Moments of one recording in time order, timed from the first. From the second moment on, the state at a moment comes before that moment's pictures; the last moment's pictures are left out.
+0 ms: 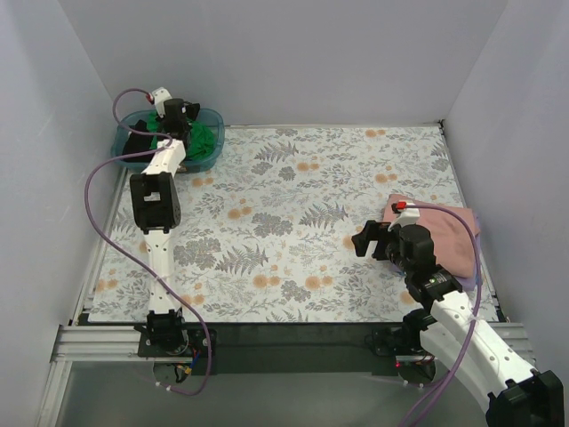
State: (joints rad) left arm 0.03 2.56 2.19 -0.02 -0.41 -0.36; right arm 0.40 0.64 0.35 -0.14 0.02 0.36
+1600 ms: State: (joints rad) left arm -0.51 1.61 1.33 -0.09 -0.01 -0.66; right arm 0.40 0.40 0.46 -0.52 -0.02 0.41
